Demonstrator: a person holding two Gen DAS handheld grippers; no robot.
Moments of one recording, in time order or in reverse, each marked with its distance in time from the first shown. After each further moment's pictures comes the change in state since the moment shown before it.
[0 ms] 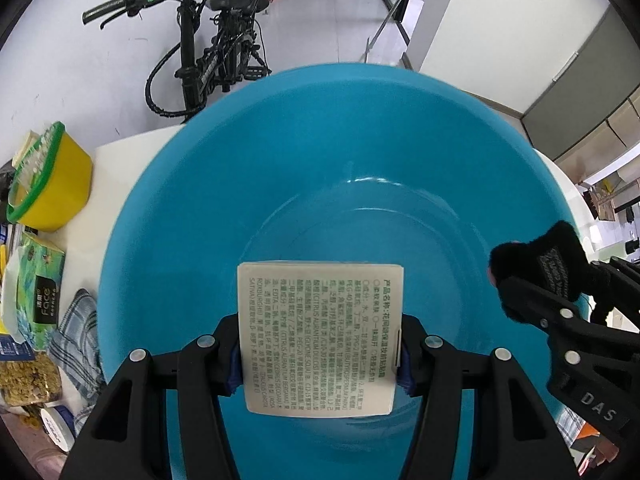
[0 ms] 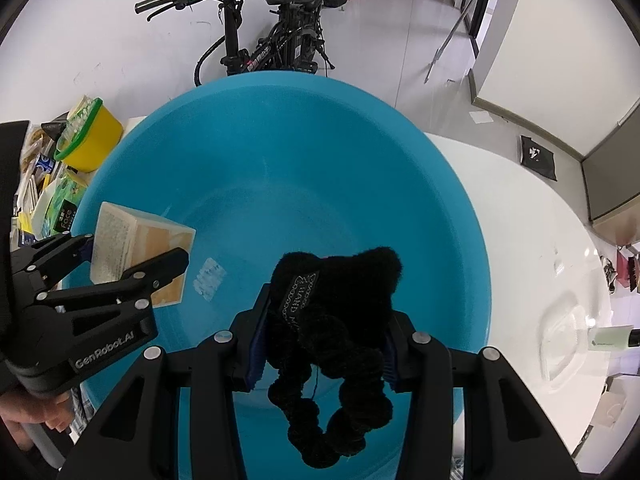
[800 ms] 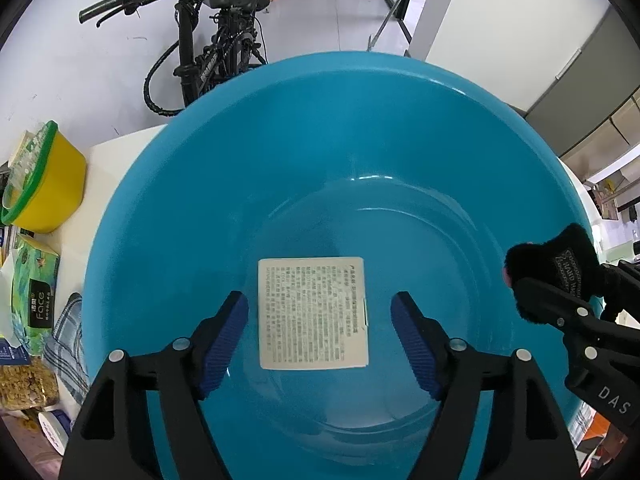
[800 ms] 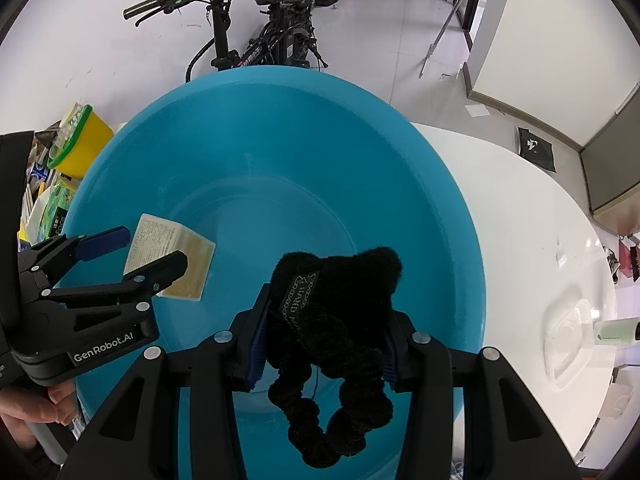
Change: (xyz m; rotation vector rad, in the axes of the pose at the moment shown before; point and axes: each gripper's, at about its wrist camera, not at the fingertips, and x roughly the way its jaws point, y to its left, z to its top) left arm 0.006 -0.003 0.001 0.006 -0.004 0.011; right arm 0.008 -0.010 -0.001 0.032 -0.002 -0.003
